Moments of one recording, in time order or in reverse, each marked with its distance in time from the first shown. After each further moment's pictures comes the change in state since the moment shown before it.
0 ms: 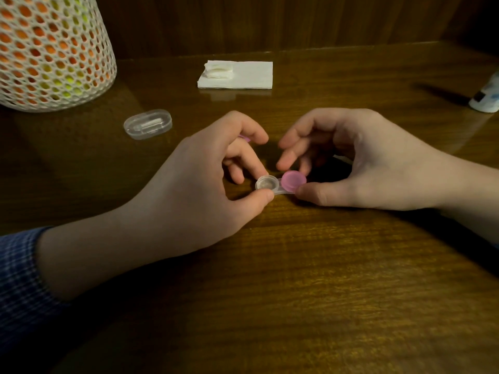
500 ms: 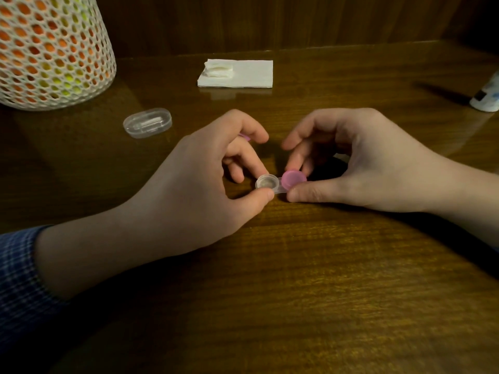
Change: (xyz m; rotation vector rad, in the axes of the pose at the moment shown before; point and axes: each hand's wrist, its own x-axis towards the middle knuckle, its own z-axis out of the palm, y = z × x) left_hand 0.000 0.000 0.000 0.000 0.006 0.000; right_hand 0.000 0.001 0.004 -0.040 0.038 -0.018
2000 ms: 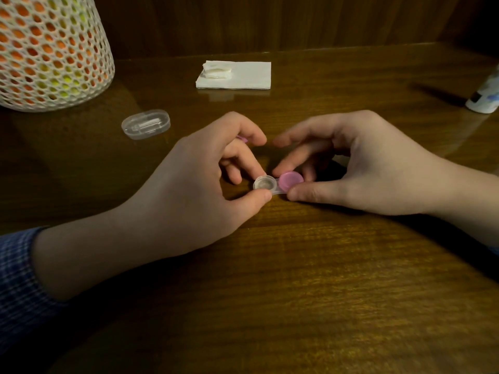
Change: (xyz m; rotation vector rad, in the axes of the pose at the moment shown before) left_hand 0.000 0.000 -0.002 -0.002 -0.014 -0.011; right_hand -0.002 -0.002 0.000 -0.017 -0.032 -0.010
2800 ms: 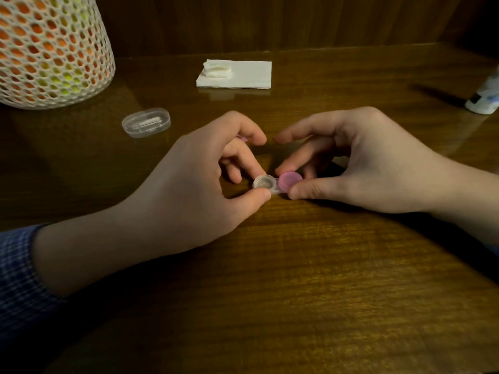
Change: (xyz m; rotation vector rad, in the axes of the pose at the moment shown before) left_hand -0.001 0.000 0.000 -0.004 0.007 0.006; right_hand 0.001 -0.004 -0.001 -0.010 0.016 0.032
